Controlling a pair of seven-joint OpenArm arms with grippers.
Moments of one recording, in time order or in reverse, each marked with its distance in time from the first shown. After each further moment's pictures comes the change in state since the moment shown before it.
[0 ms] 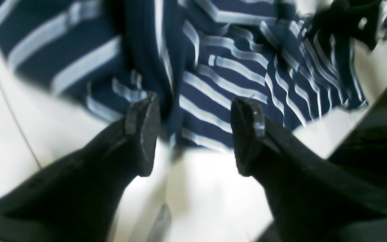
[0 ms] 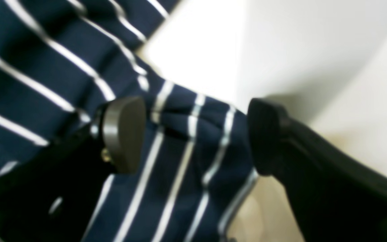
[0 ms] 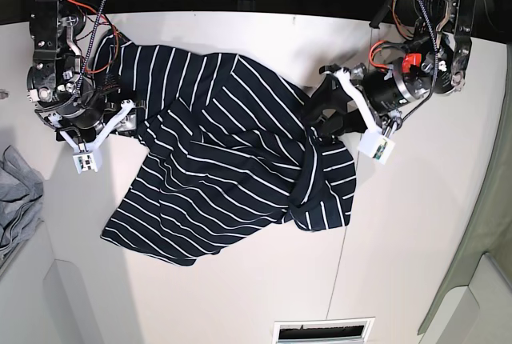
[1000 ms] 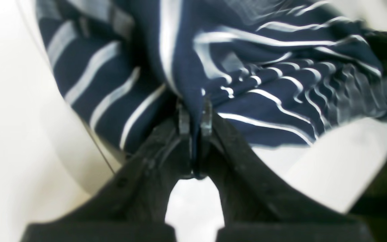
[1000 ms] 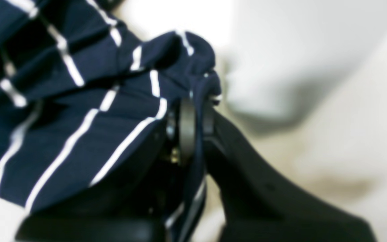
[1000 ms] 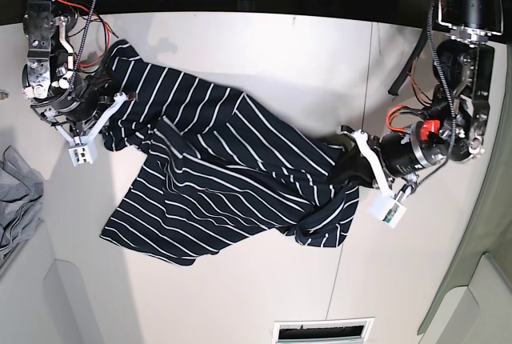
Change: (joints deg) left arm -14.1 -6.6 1.2 -2.9 -4.8 -2.1 7.6; right arm 0.0 3.5 0.2 -2.3 1.1 1.9 3.4
